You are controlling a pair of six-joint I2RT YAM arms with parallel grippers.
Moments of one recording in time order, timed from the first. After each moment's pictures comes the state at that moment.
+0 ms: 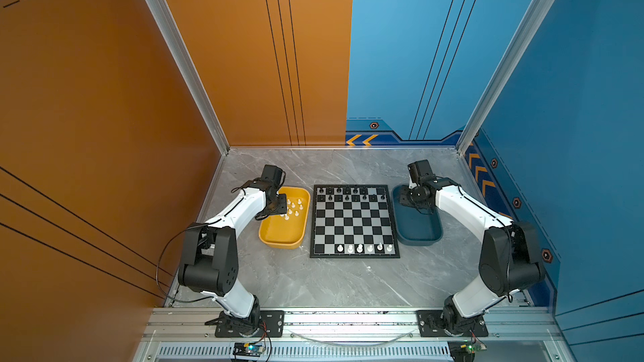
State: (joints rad) left arm -0.16 1.62 1.13 -0.72 -0.12 -0.28; right arm 0.24 1.62 1.17 -0.62 0.04 0.42
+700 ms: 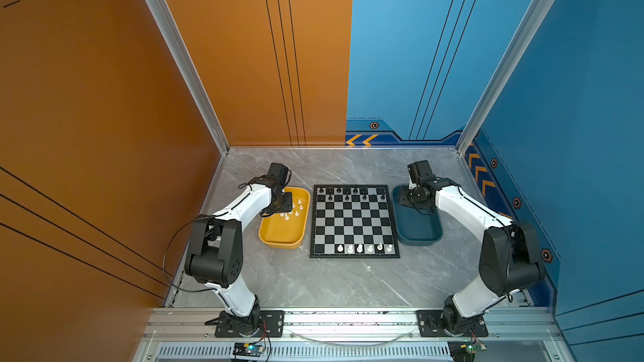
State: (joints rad) left arm -0.20 1.69 1.19 -0.72 -0.09 -0.29; right arm 0.24 1.62 1.16 -0.62 0.04 0.43
